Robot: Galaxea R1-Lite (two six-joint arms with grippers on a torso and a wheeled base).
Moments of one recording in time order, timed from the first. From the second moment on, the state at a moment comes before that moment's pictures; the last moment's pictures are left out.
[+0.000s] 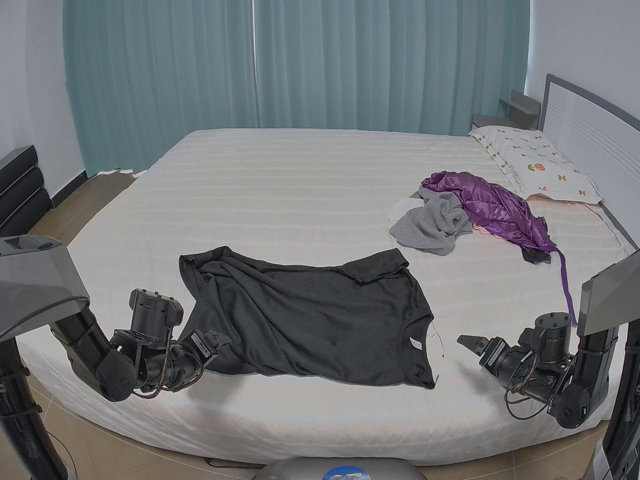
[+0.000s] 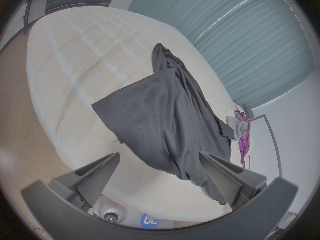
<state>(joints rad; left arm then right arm) -0.27 2.04 -0.50 -0.75 -0.01 -0.97 0.27 2.21 -0.13 -1.55 0.03 0.87</state>
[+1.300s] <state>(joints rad) -0.14 2.05 -0.51 -0.77 0.12 -0.81 0.33 2.27 -0.16 -1.55 0.03 0.87</state>
